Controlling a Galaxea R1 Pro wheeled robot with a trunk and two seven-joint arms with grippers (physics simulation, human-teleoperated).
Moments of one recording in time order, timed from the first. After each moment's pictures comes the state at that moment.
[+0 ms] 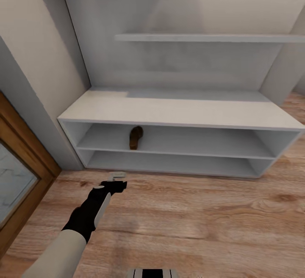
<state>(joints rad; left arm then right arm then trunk) -0.66 -0.06 -0.08 -0.84 0.08 0.46 0.09 -0.16 -0.37 -1.27 -1.42 0.15 0.78 0.09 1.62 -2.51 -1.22</state>
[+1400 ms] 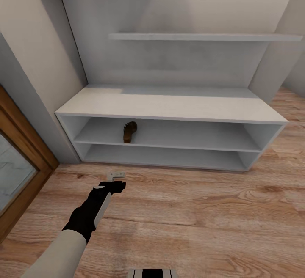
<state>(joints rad) -0.66 -0.06 -0.09 -0.84 0.08 0.47 0.13 -0.16 -0.37 -1.22 -1.43 0.14 0.79 0.09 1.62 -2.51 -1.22</state>
